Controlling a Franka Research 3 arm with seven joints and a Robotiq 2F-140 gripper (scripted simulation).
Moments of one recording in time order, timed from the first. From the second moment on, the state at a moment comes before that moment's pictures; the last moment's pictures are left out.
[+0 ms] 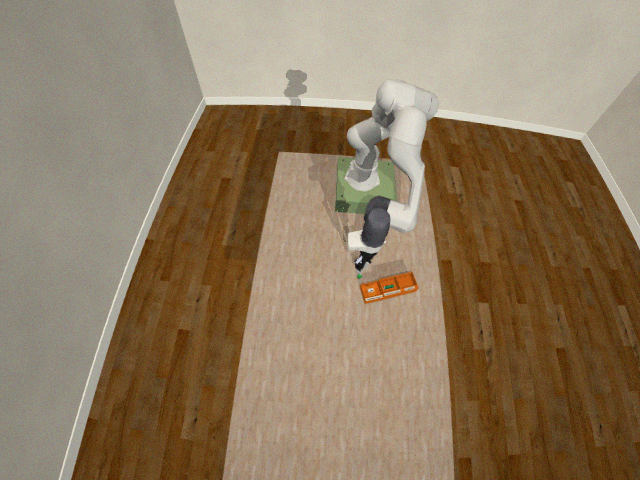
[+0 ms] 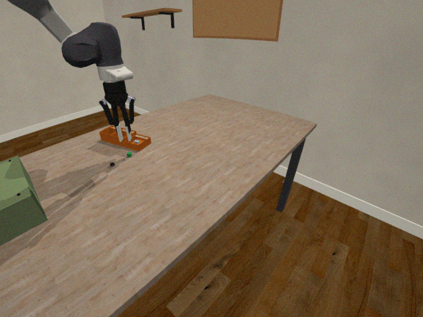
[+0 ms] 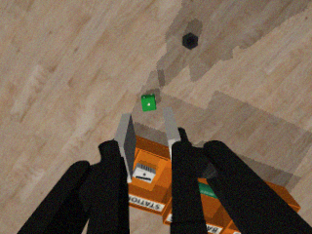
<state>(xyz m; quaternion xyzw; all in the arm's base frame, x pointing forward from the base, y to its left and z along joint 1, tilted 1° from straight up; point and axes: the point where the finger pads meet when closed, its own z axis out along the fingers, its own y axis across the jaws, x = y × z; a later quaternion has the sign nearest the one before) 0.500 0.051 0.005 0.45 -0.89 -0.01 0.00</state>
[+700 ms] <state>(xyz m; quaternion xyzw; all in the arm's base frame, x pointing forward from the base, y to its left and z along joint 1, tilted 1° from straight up) 0.498 0.051 -0.018 0.44 -0.90 -0.01 0.01</state>
